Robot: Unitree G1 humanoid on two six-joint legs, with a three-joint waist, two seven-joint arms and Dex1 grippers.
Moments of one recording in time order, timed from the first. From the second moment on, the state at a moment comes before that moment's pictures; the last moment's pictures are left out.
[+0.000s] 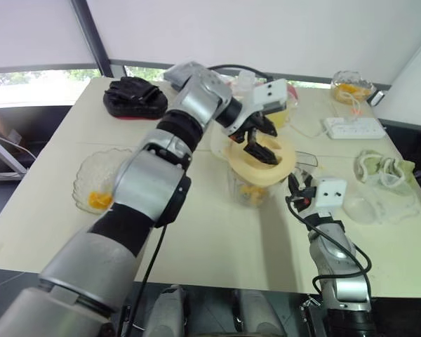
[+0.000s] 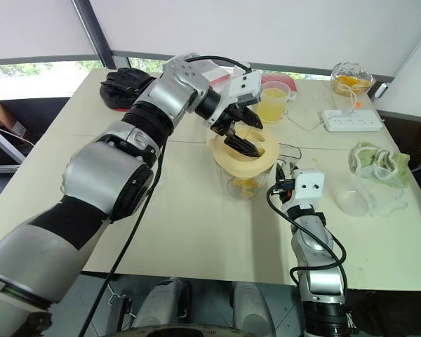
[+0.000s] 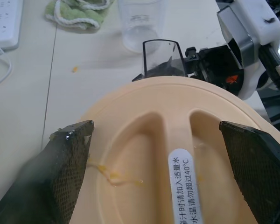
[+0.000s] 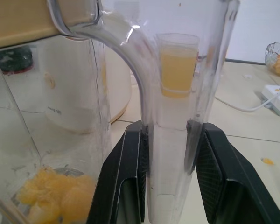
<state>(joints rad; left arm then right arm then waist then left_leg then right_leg) -1.61 0.02 -0.15 1.30 0.20 0.15 -1.43 0.01 -0.18 -0.10 -0.24 0.10 0.12 0.12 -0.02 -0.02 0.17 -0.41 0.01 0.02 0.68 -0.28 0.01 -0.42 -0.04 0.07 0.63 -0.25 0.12</state>
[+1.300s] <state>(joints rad) -1.20 0.16 0.26 1.19 -0.03 -0.42 0.03 -0.11 -0.19 -0.19 -0.24 0.14 0.16 0.11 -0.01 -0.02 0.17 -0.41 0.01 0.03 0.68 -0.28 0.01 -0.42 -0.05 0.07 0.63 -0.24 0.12</state>
